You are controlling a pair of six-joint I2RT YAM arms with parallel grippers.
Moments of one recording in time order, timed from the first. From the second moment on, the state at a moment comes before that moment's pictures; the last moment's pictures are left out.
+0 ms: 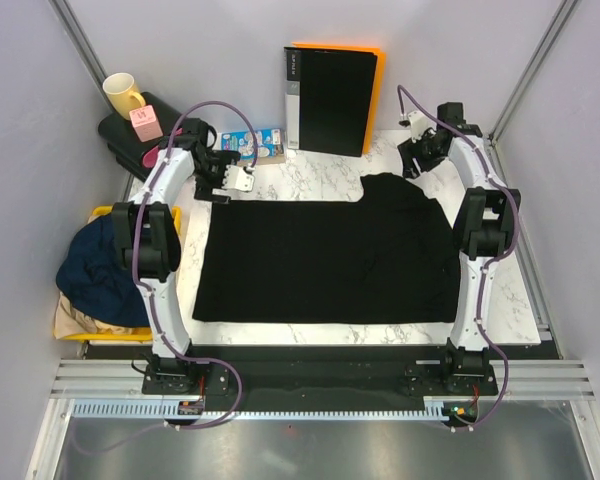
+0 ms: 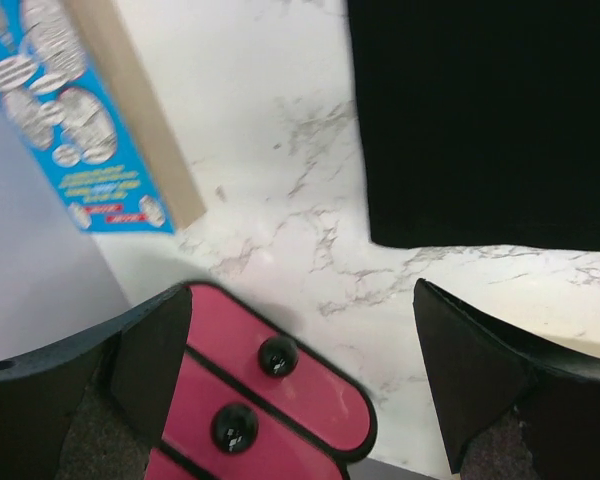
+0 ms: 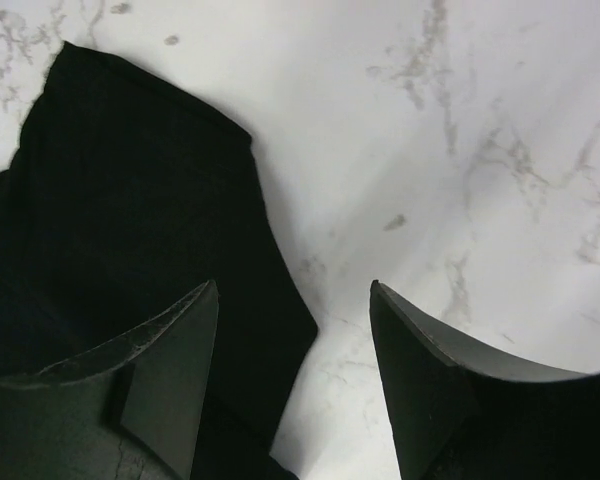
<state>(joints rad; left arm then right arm) -0.06 2.07 1.83 -0.90 0.29 1.72 -0.05 2.37 2.19 -0.80 -0.35 -0.57</state>
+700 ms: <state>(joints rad) -0.11 2.23 1.84 -1.12 0.20 1.86 -0.04 2.53 2.25 -0.80 -0.47 -0.53</state>
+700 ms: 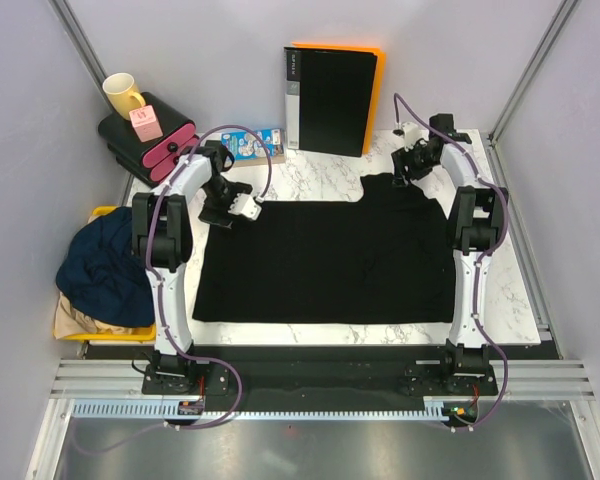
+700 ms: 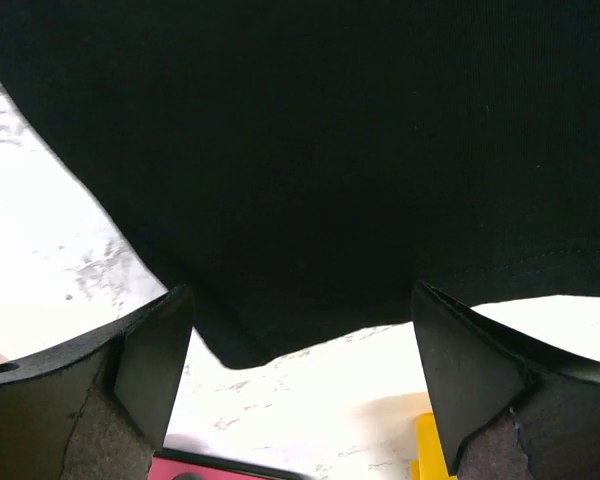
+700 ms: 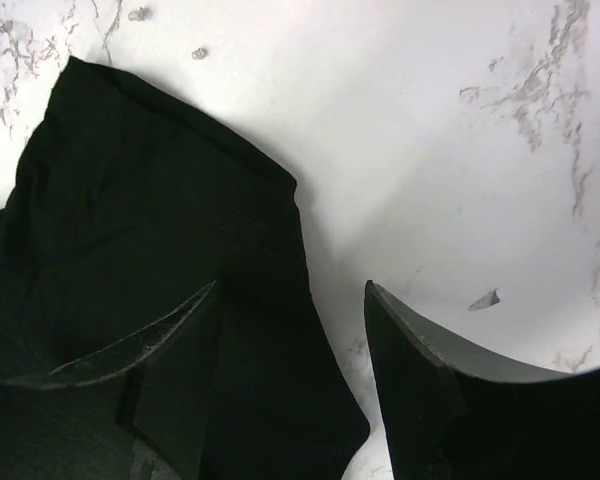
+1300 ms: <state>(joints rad) -0.11 2.33 1.97 -1.15 0.14 1.86 -0.01 2.55 2.28 -0.78 -0.48 -0.54</state>
